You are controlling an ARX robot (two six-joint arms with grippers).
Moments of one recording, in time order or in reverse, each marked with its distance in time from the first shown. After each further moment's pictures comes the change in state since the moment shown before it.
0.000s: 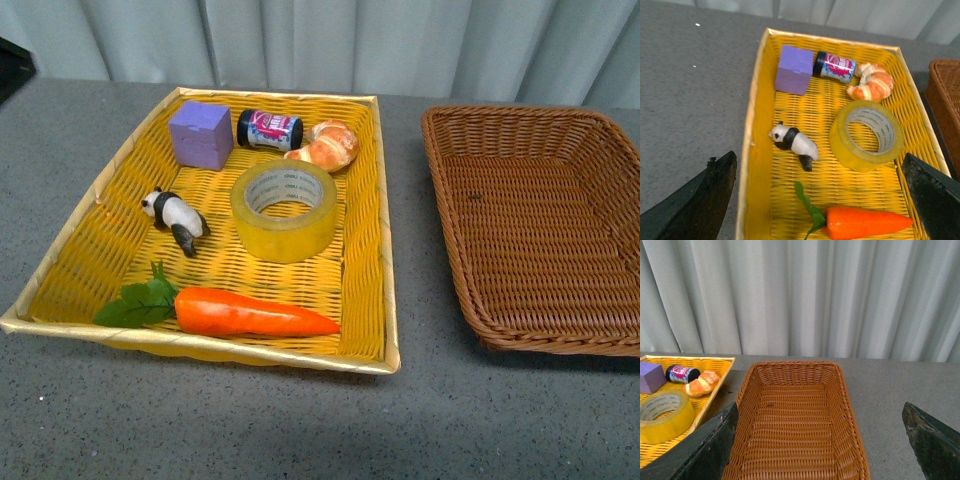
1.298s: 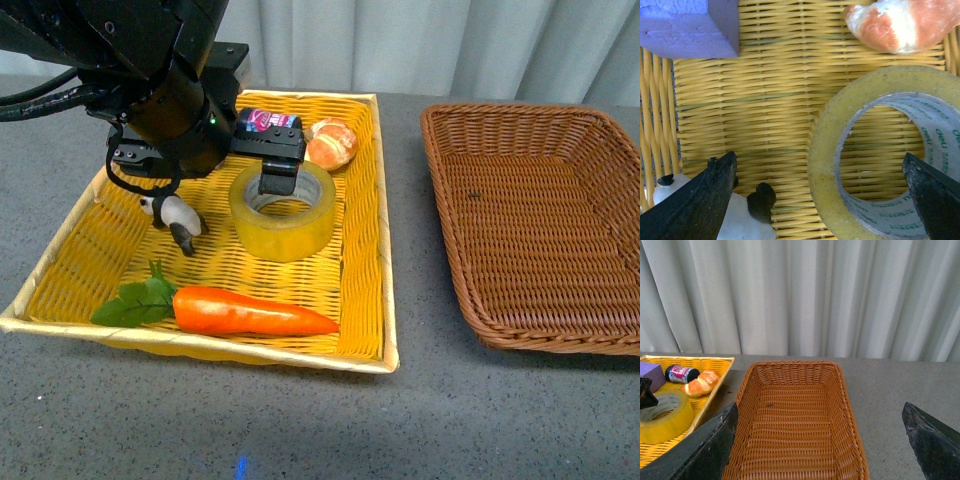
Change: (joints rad) left arm -0.123 0.879 0.833 -0.444 -0.064 0.062; right arm 0.000 0.000 0.000 0.000 0.000 0.000
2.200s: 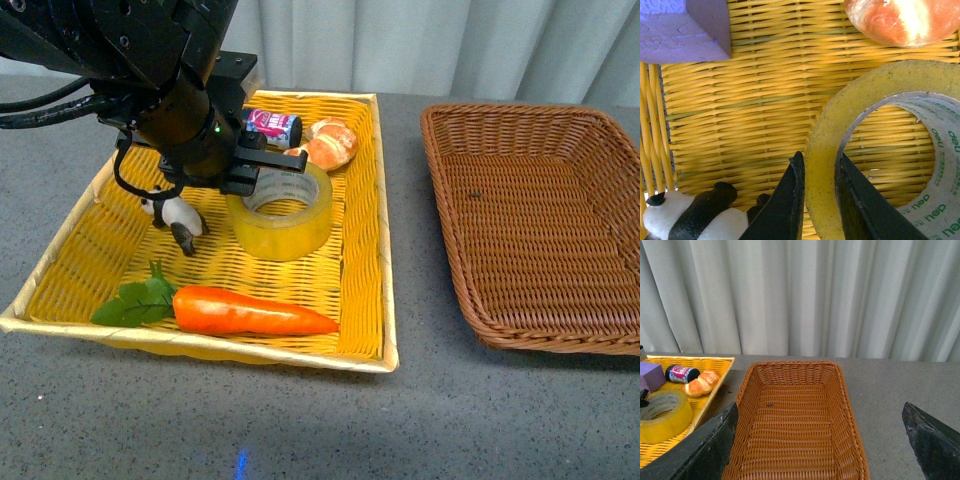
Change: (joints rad) left arm 0.003 0.038 0.030 -0.003 0.009 0.052; right arm 0.000 0.000 0.000 0.000 0.000 0.000
